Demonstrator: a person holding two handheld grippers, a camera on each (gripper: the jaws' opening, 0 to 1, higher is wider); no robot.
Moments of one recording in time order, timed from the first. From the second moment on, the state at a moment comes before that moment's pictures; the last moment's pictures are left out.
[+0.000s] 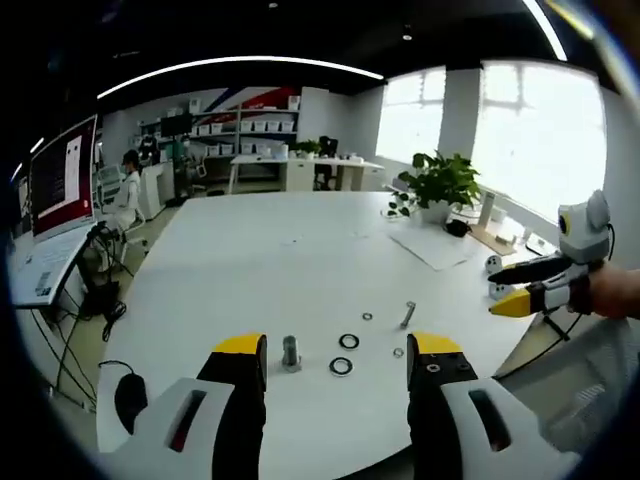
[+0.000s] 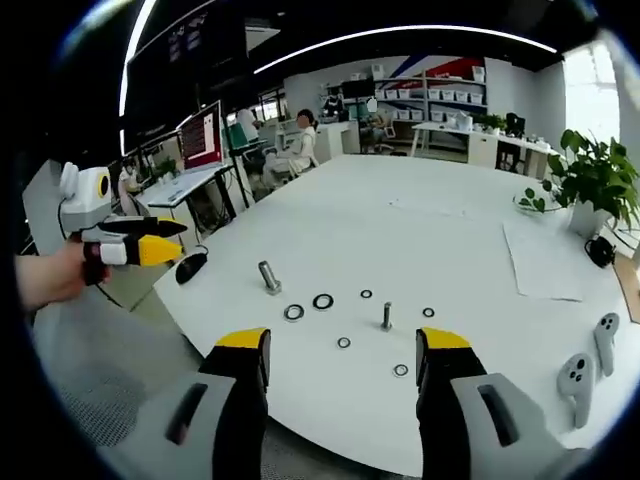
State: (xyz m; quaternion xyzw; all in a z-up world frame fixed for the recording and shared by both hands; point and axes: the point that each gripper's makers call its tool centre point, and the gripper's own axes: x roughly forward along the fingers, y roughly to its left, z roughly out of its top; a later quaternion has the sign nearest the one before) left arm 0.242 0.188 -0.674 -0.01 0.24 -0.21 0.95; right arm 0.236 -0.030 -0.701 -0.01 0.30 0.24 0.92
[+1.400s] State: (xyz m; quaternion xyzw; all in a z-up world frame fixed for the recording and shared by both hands) left arm 0.236 0.193 -0.700 0.02 0.29 -0.20 0.93; right arm 0.226 -0.037 -0.726 0.01 0.36 0.23 0.90
